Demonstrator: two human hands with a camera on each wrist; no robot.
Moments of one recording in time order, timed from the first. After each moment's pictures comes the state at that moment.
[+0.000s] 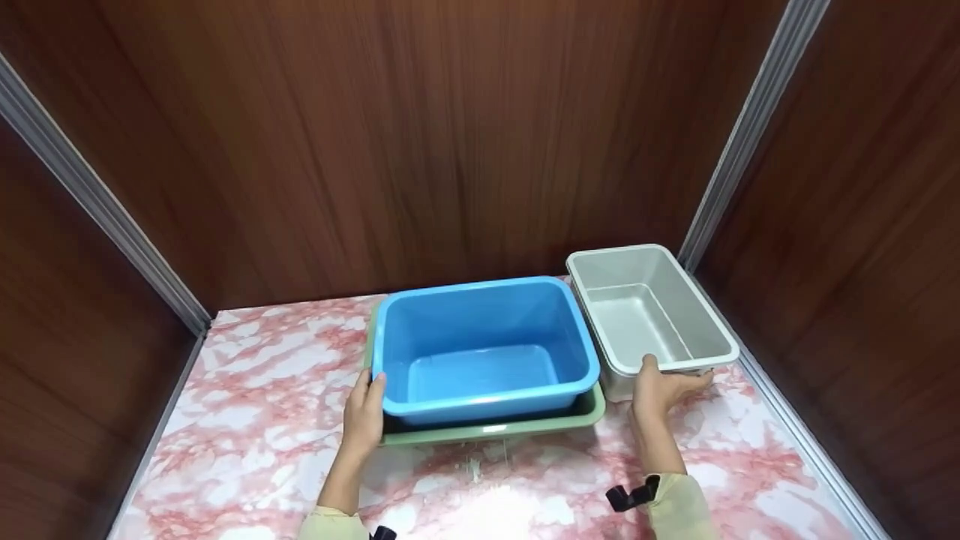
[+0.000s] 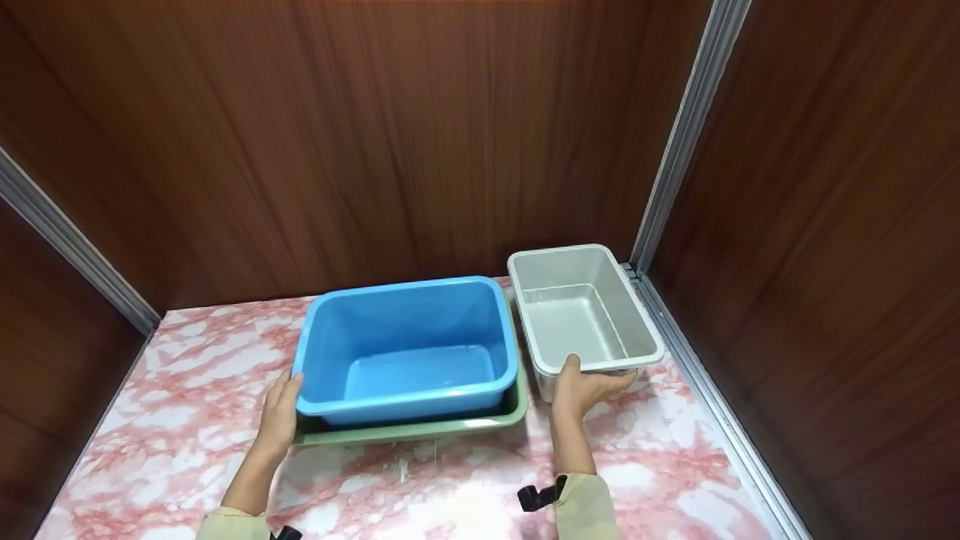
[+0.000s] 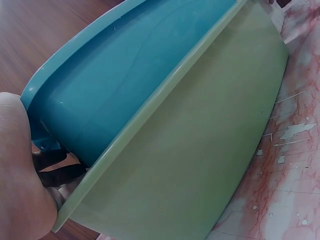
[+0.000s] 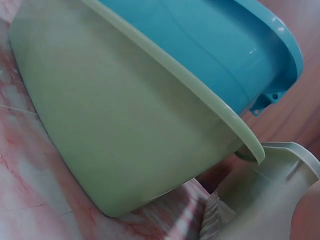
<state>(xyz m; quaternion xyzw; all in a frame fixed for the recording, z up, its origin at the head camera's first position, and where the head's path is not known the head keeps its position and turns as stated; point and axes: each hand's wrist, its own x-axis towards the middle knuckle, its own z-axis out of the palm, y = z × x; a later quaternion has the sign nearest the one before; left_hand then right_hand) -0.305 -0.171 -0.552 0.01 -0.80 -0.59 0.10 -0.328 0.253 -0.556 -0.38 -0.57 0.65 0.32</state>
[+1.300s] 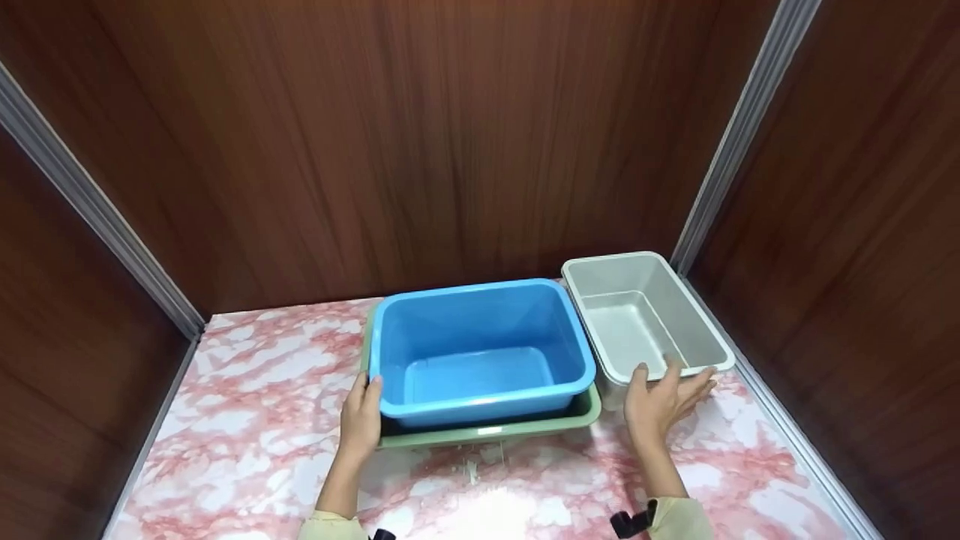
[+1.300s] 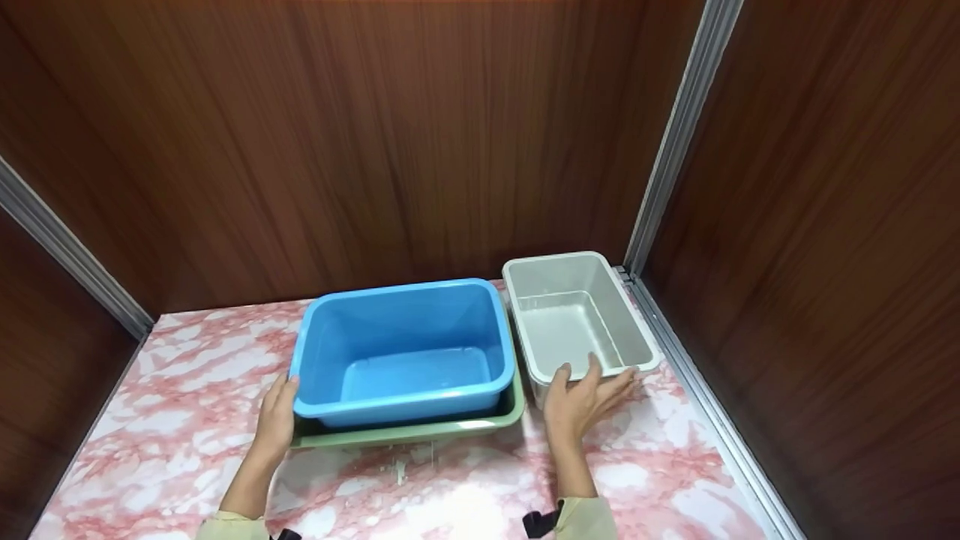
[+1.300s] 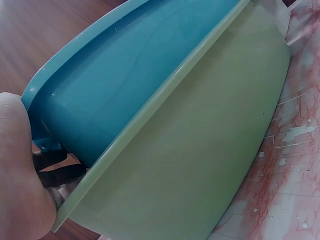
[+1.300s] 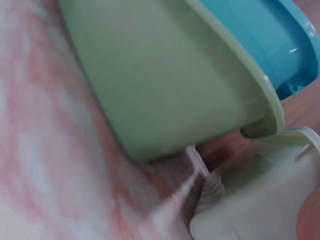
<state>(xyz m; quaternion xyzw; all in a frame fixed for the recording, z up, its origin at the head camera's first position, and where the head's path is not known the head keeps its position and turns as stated) -0.303 -0.170 -0.551 0.01 -0.80 -0.59 0.11 -0.302 0.255 -0.572 -0.28 -0.77 0.44 0.36</state>
